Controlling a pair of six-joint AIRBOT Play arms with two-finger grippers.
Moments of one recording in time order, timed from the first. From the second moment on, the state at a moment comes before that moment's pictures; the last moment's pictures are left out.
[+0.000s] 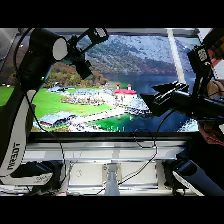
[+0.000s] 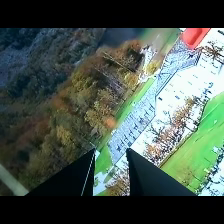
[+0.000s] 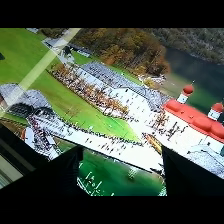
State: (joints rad) left arm -0.52 -1.46 1.84 1.71 -1.32 -0.98; right arm 0.49 -0.67 1.08 -1.36 0.97 1.53
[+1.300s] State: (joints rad) left arm 0.01 -1.46 1.82 2.06 -1.54 -1.62; right arm 0.49 -0.67 1.08 -1.36 0.97 1.53
